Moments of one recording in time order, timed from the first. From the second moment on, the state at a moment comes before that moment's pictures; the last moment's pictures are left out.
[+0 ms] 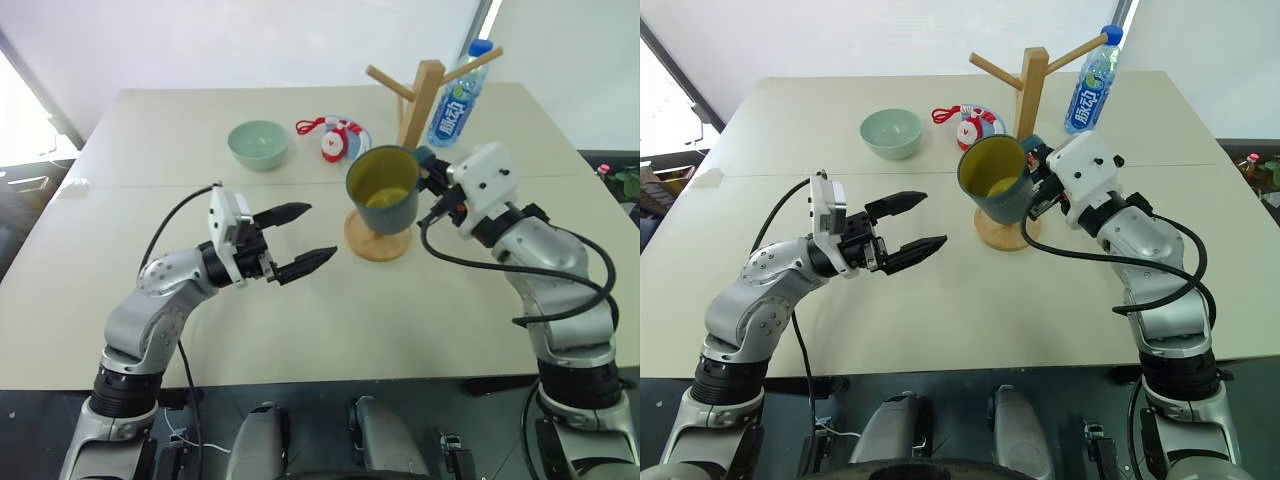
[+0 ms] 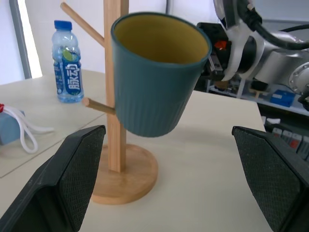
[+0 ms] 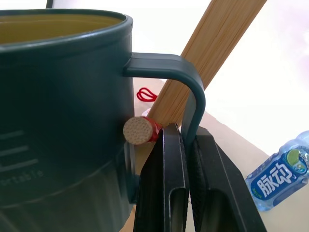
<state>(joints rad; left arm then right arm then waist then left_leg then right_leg) -0.34 0.45 -0.01 -0.36 -0.63 0.44 -0.82 -0.41 -0.56 -0.04 -0.46 0.12 0.51 0.42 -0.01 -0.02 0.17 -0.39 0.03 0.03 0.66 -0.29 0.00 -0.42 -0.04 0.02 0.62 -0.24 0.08</state>
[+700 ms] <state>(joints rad) -0.34 0.44 0.00 -0.32 -0.63 0.42 -0.79 -0.30 -0.64 -0.22 -0.46 0.22 0.43 0.54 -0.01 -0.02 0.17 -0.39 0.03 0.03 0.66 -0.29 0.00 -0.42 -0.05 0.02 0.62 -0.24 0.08</state>
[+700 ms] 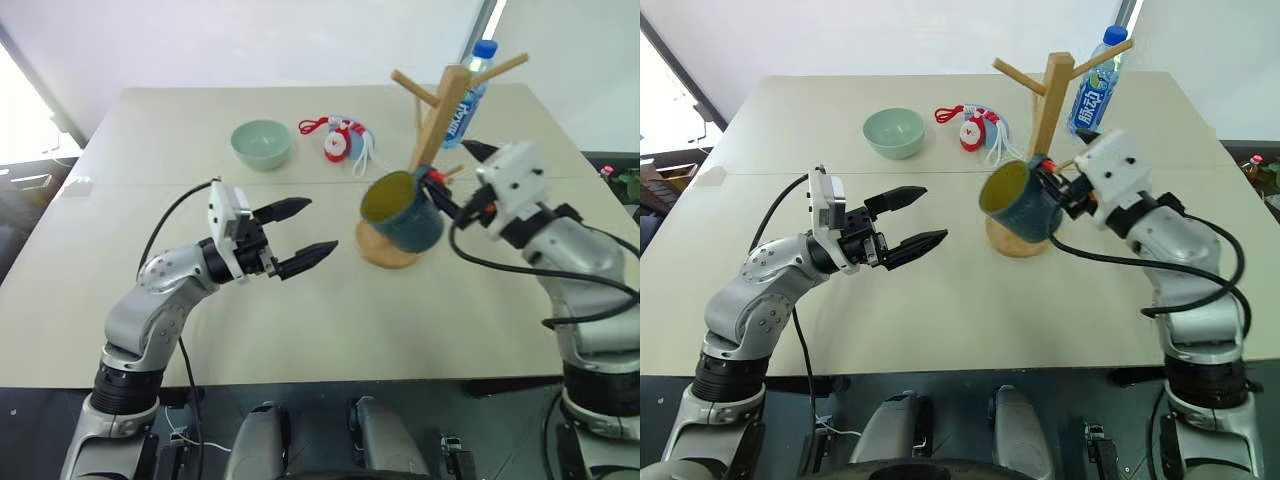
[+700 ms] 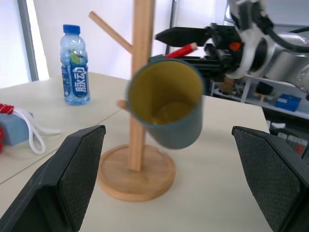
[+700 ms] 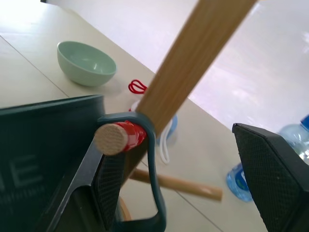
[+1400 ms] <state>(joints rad) -0.16 0.43 0.14 -0.04 -0.43 0.27 -0.62 0.06 -0.49 -0.48 -0.34 0.50 0.29 0.61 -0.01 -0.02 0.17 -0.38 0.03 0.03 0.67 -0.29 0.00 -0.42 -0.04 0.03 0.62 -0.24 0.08</state>
